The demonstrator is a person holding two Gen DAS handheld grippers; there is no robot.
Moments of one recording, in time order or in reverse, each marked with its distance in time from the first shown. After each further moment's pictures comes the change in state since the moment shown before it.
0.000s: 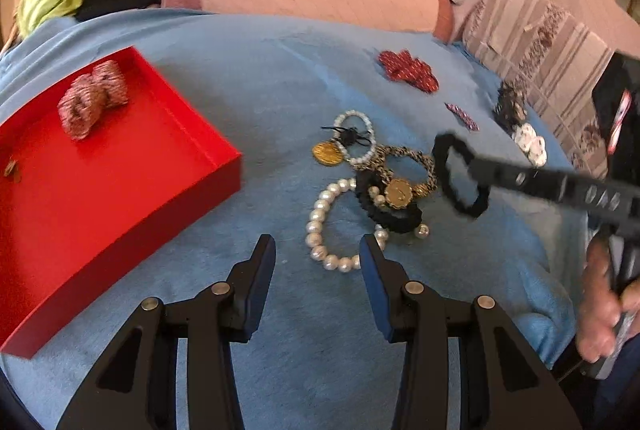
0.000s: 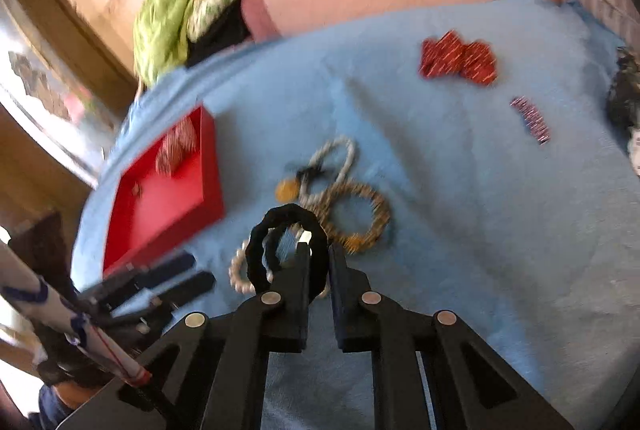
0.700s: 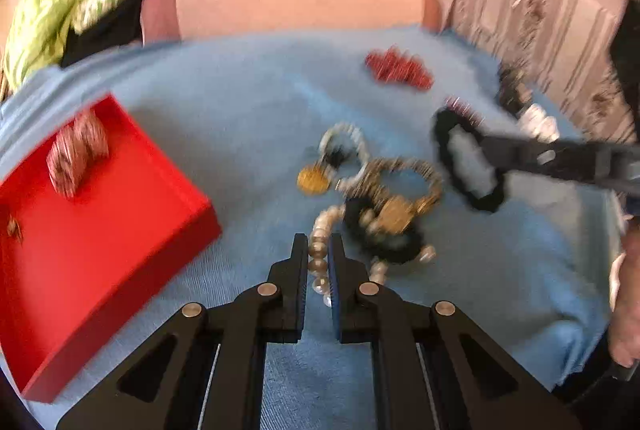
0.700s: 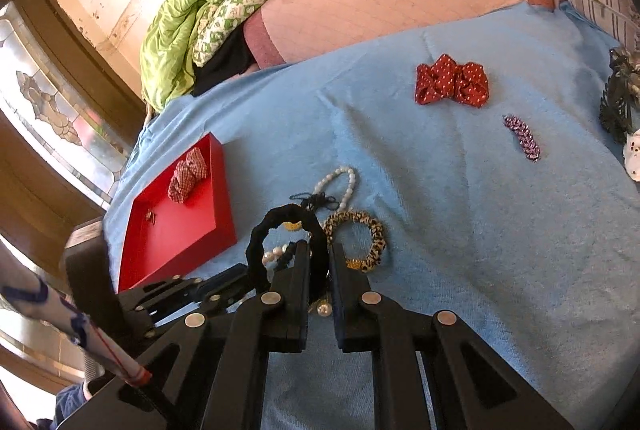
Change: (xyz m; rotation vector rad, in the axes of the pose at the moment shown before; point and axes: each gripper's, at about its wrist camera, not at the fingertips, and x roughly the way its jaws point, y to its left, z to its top) left arm 0.002 -0.021 0.015 0.134 -0.095 0.050; right arm -0.013 0.004 0.006 0.006 -0.066 0.027
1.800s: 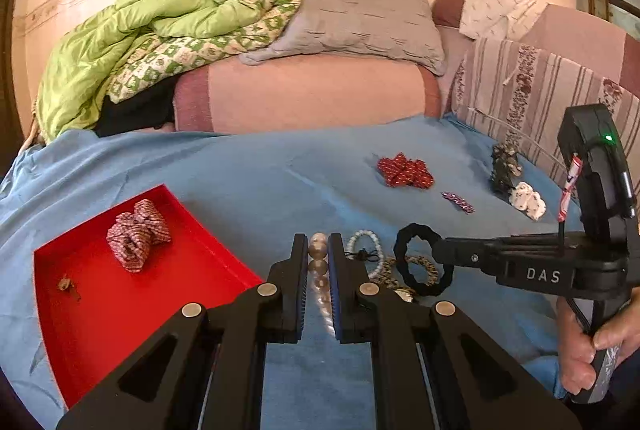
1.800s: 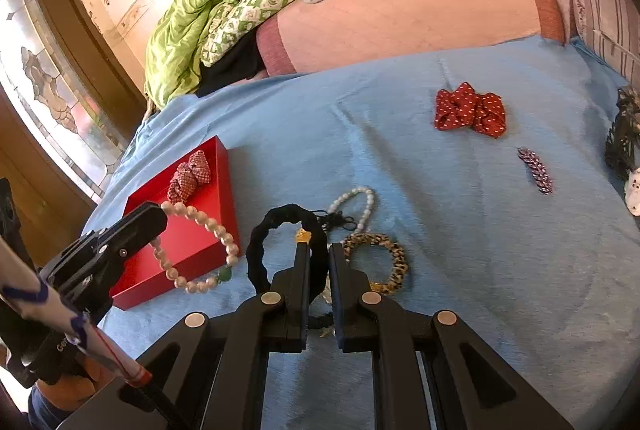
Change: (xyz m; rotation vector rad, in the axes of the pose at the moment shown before) left arm -0.067 0.024 0.022 -0.007 -0.254 0.052; right arm 0.014 0.032 0.003 -0.082 -0.023 -0.030
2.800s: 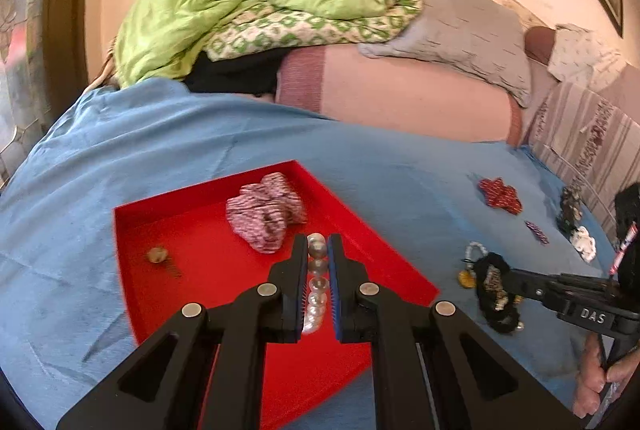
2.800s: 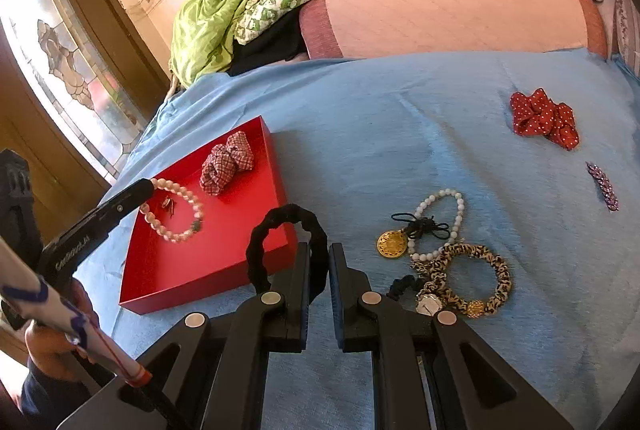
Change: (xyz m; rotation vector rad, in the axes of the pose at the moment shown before) left arm -0.019 0.132 -0.010 -0.219 0.036 0.179; right arm 0.044 0.059 -0.002 -0.069 0.032 0.047
